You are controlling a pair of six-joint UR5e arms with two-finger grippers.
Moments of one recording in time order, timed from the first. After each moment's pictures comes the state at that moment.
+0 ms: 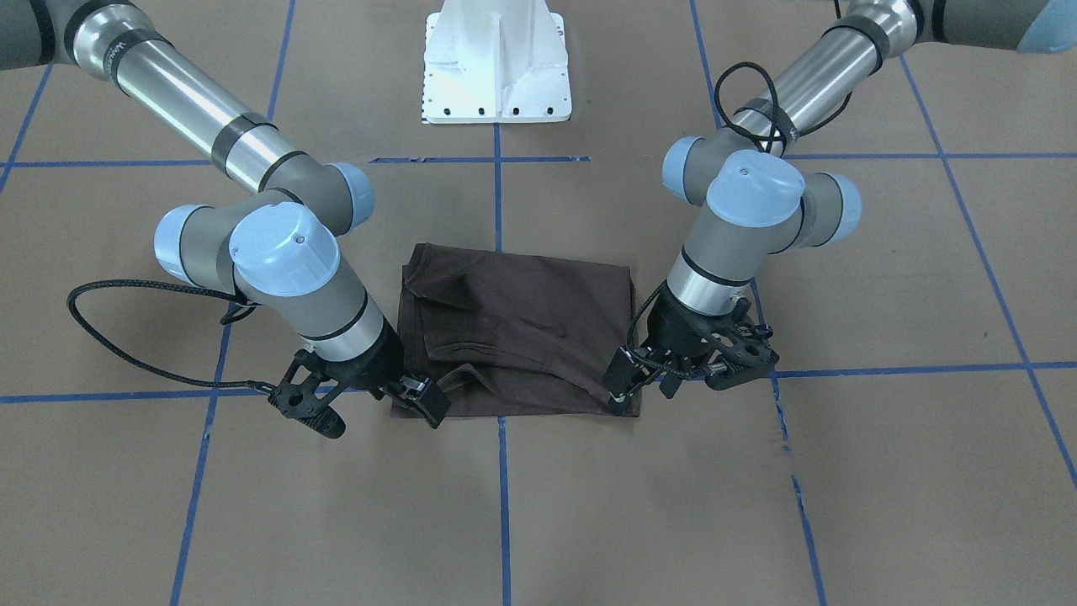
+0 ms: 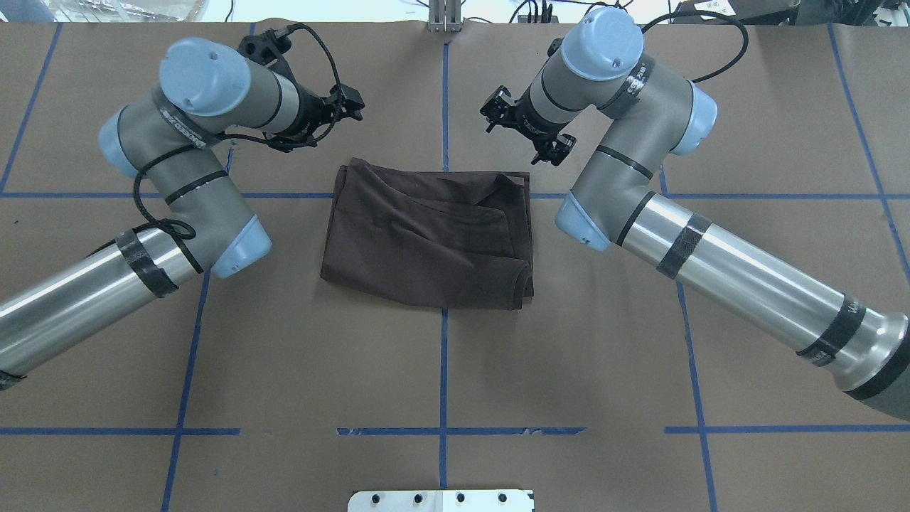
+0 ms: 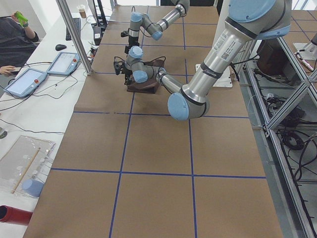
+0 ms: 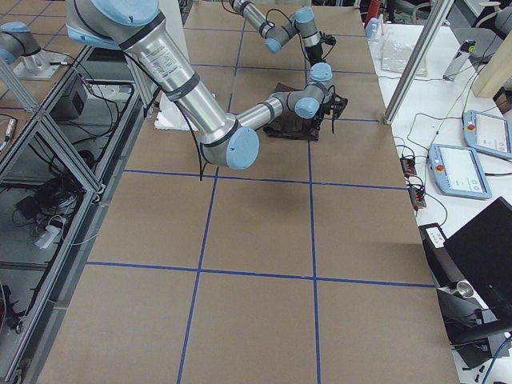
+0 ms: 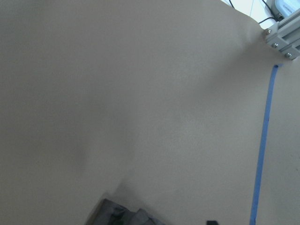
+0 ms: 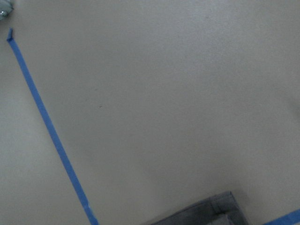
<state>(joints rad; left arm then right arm) -0.81 -2.25 -1.34 -2.22 -1.85 -1.52 0.79 -0.77 1.20 -1.06 2.01 1.62</state>
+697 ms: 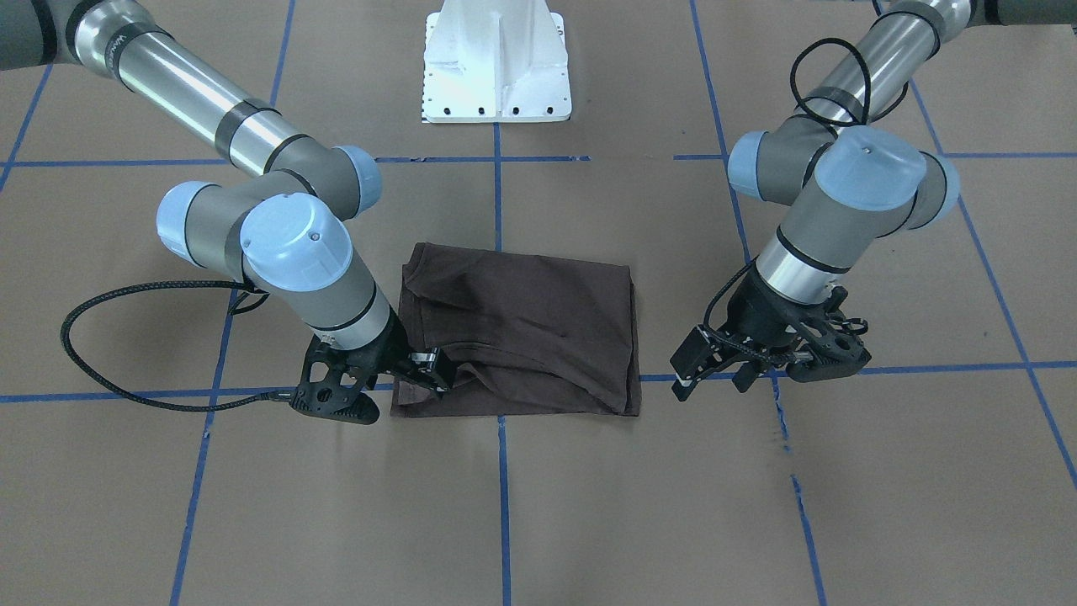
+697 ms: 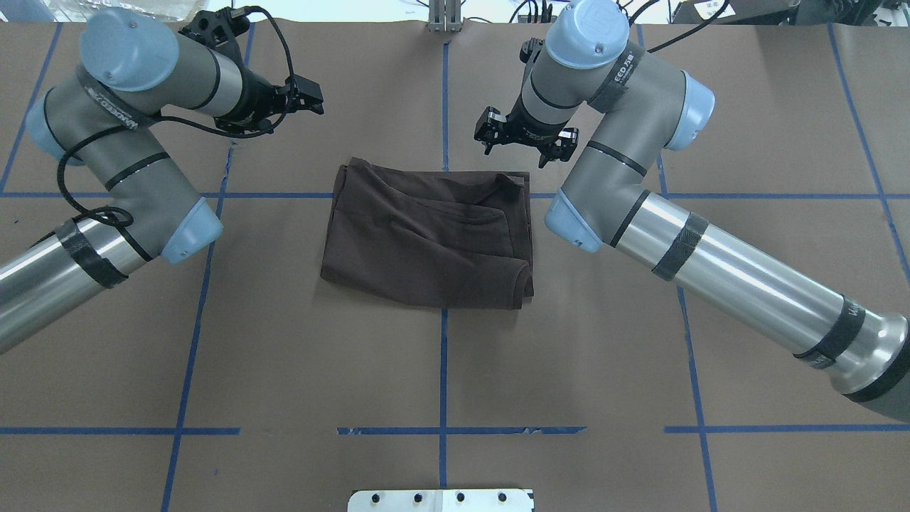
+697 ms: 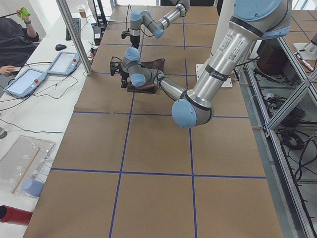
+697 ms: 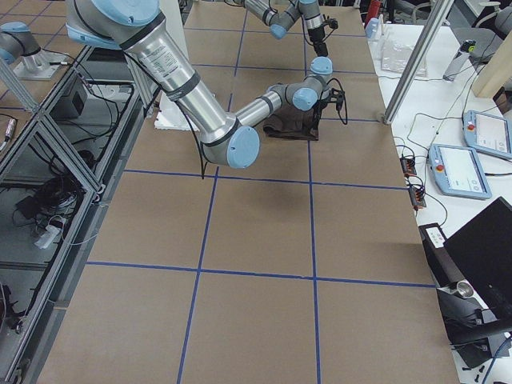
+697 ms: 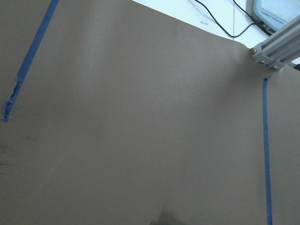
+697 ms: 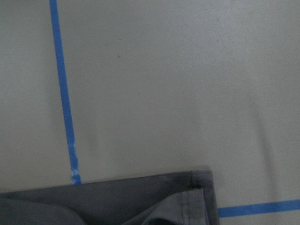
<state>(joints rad) -0.85 -2.17 -1.42 -2.21 -1.91 -1.33 0.78 -0.77 1.29 -1.27 2.05 1.23</state>
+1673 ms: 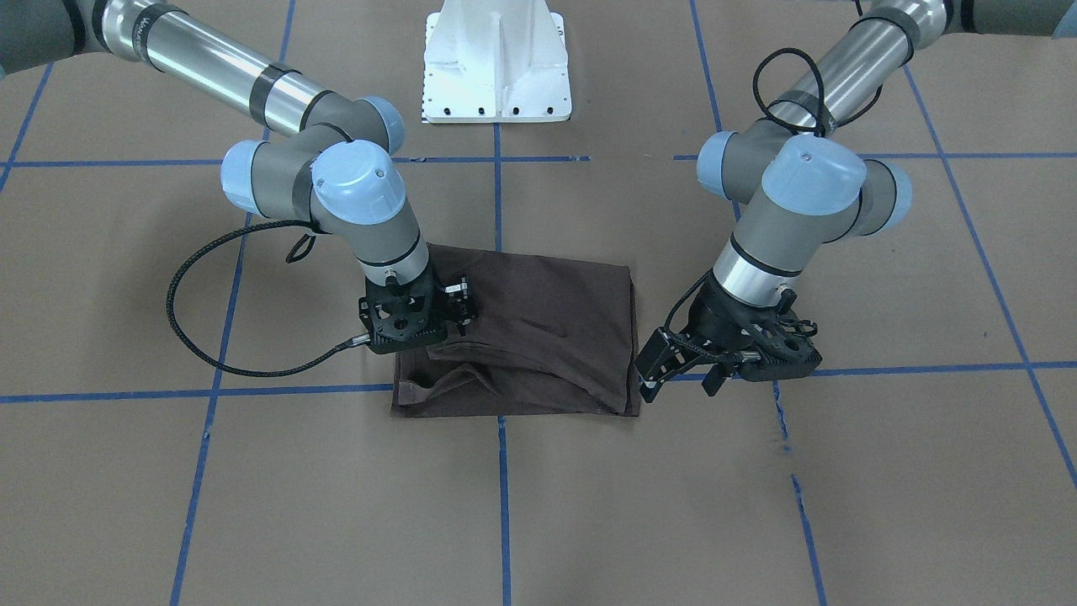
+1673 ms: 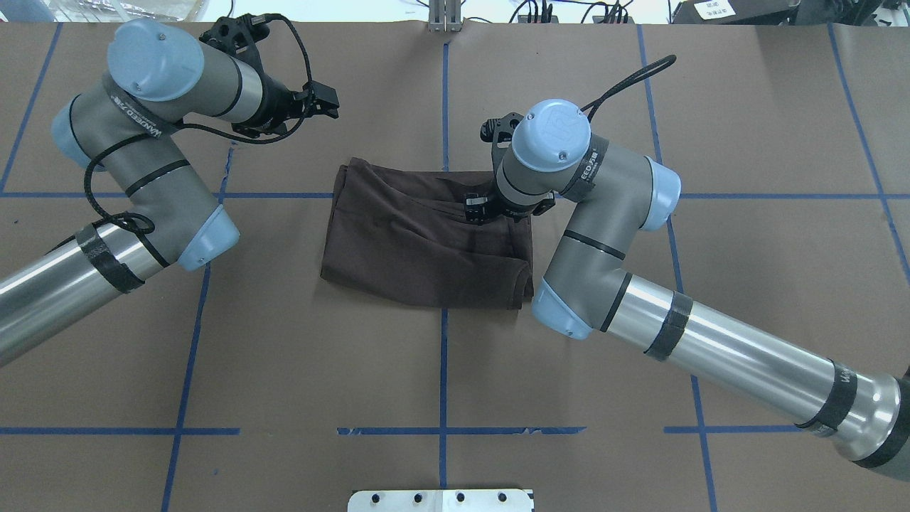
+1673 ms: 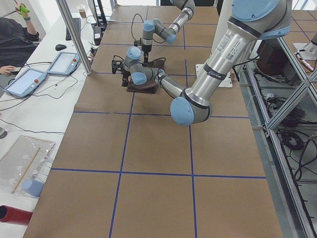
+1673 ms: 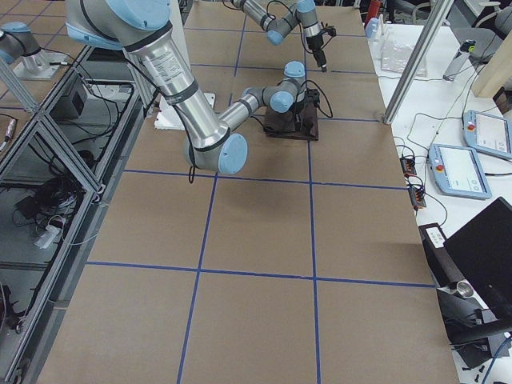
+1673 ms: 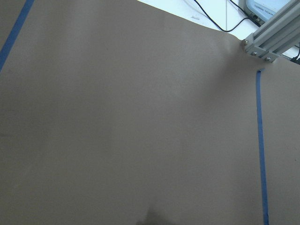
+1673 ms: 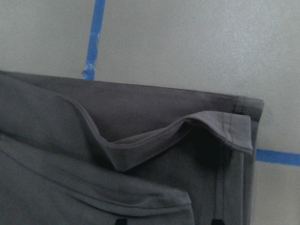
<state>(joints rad) -0.84 -2.18 -1.41 -2.21 -1.89 -1.33 0.62 -0.84 1.37 -1.27 1.90 1.06</state>
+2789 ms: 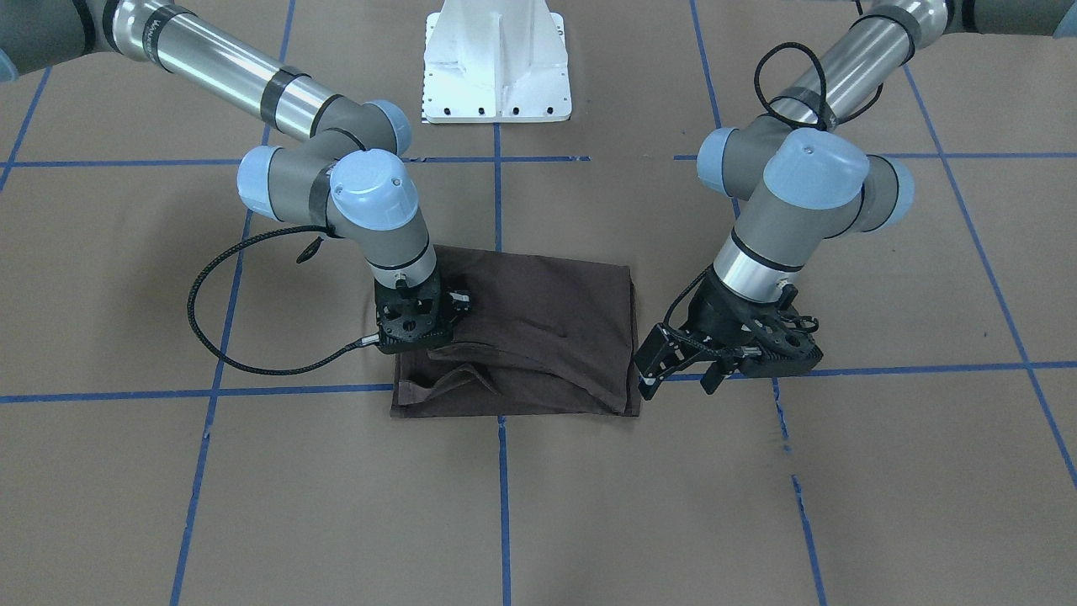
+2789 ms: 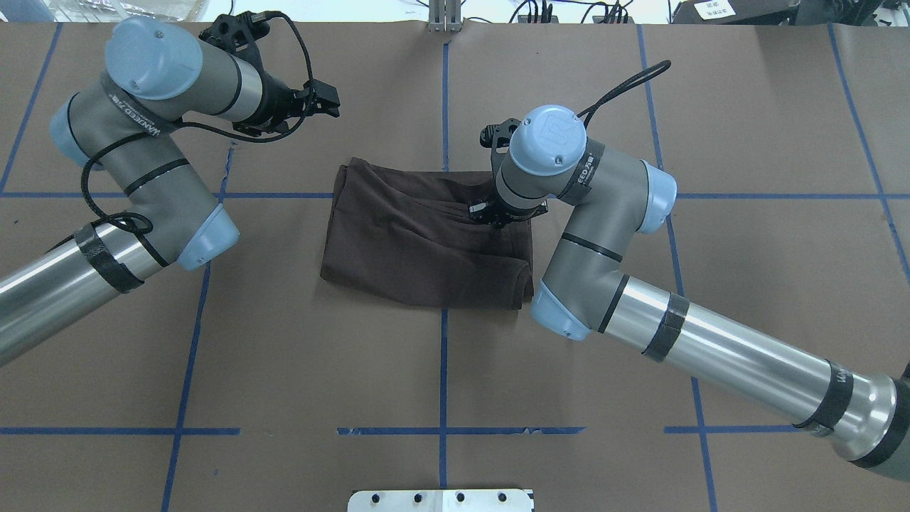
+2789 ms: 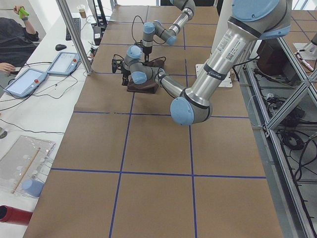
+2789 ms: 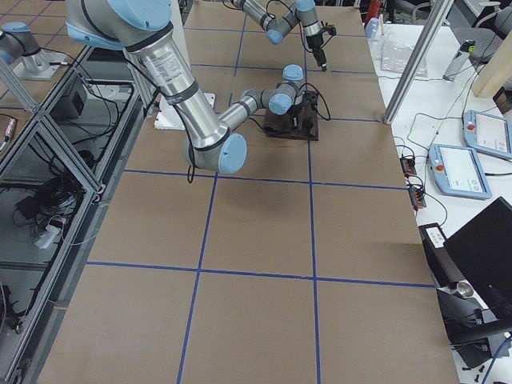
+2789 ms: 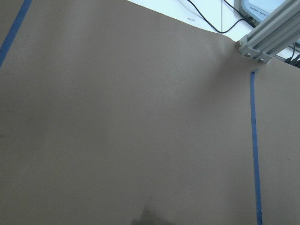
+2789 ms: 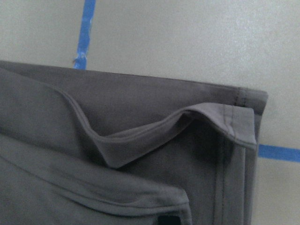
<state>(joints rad) -0.84 -2.18 -1.42 -2.21 -1.89 -1.33 0.62 -0.83 1.36 -1.27 1.90 1.04</state>
